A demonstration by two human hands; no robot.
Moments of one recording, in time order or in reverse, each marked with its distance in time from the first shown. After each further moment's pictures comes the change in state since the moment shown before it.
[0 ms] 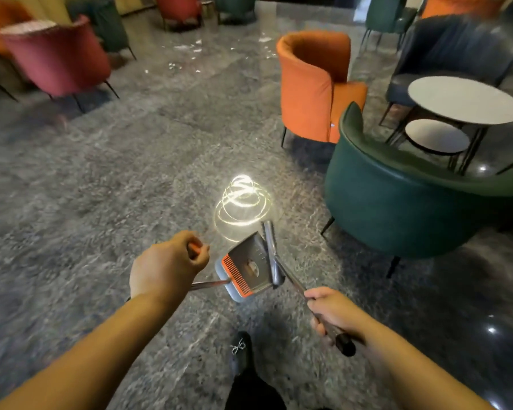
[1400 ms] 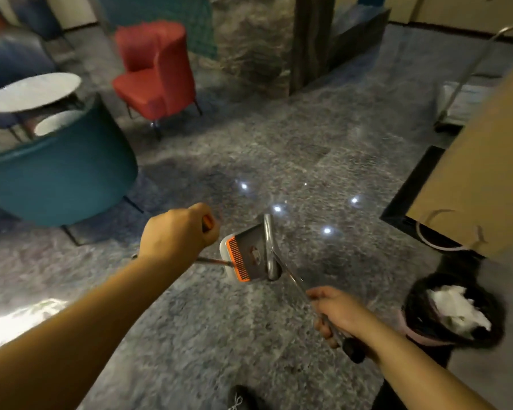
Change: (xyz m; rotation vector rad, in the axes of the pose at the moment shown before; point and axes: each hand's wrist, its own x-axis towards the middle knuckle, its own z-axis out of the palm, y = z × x) left_hand -0.529 0.140 -0.109 -0.140 -0.375 1.513; right_hand -0.522 0.531 0.215 0.924 0.906 0.100
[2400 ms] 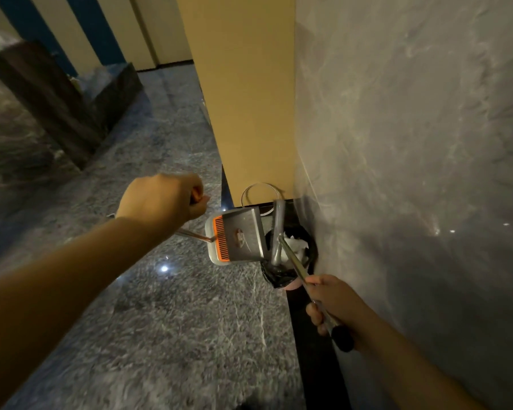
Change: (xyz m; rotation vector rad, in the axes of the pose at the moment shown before) left_hand -0.003 0.449 -0.021 -0.040 0.169 1.078; right_hand -0.203 0.180 -0.226 0.763 0.643 -0.126
